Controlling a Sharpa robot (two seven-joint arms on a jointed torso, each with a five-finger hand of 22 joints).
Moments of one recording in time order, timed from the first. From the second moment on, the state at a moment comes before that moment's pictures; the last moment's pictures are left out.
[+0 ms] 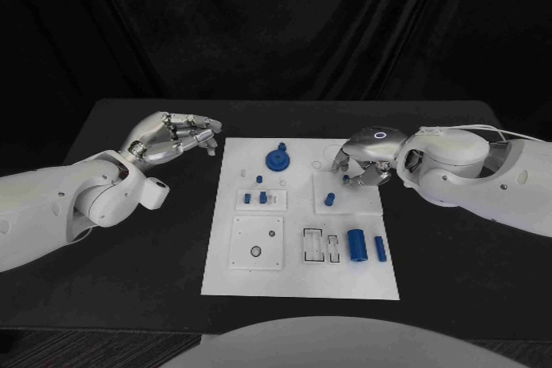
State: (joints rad) left arm 1.25 -0.96 -0.21 1.40 -0.37 -0.04 0.68; left_hand 1.46 0.04 0.01 0.24 0.28 0.86 0.07 0.08 0.24 0.56 0.16 0.49 0.44 0.63 0.15 0.72 0.47 0.16 0.72 0.23 0.37 1.18; right arm 1.33 -0.93 -0.21 1.62 -1.78 -0.11 -0.05; right_hand 1.38 -0.11 0.22 0.05 0.30 0.91 0.08 0.10 0.12 0.96 0.09 0.28 0.21 1.35 0.00 0.92 0.81 0.16 1.31 0.11 0.38 1.31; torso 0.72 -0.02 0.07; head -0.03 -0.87
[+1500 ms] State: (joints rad) left arm 1.24 -0.95 -0.21 1.39 -0.36 -0.01 0.68; left_hand 1.49 0.06 0.01 0.21 0.31 0.86 0.07 0.08 0.24 0.54 0.17 0.51 0.42 0.63 0.15 0.72 0.45 0.16 0.72 0.23 0.36 1.18; right arm 1.30 -0.92 -0.21 1.59 -1.81 -0.16 -0.04; right_hand 1.38 -0.11 0.33 0.00 0.38 1.06 0.12 0.15 0.21 1.13 0.06 0.27 0.18 1.38 -0.02 0.90 0.78 0.16 1.34 0.08 0.41 1.31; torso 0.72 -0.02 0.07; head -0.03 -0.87
